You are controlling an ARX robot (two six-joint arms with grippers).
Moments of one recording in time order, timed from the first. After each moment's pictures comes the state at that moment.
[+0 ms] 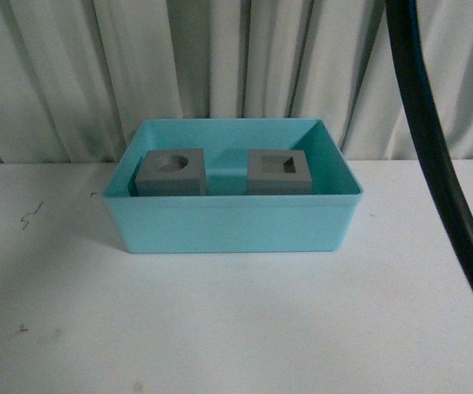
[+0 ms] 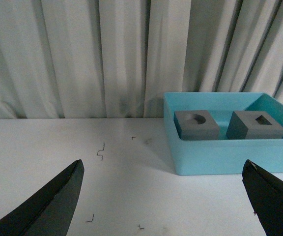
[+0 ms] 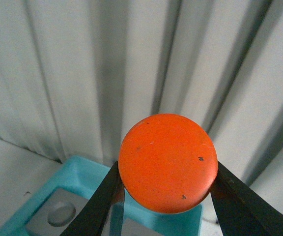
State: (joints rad) left arm 0.00 0.01 0.01 0.00 0.00 -0.01; right arm 0.34 1.73 1.29 0.39 -0.11 -0.15
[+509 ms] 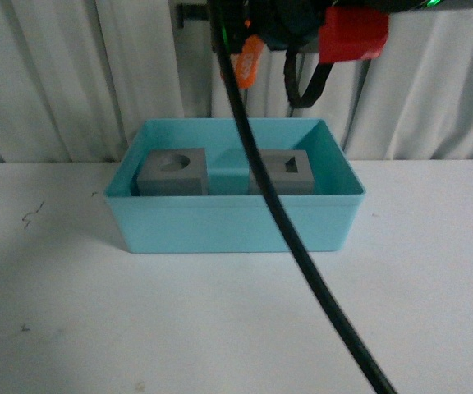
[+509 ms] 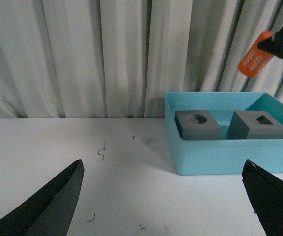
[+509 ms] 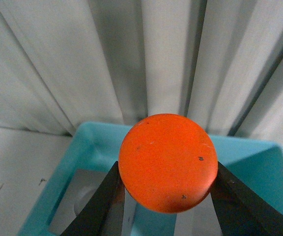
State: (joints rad) left arm 0.00 0.01 0.01 0.00 0.00 -0.01; right arm 0.47 2.11 1.55 0.31 0.16 0.11
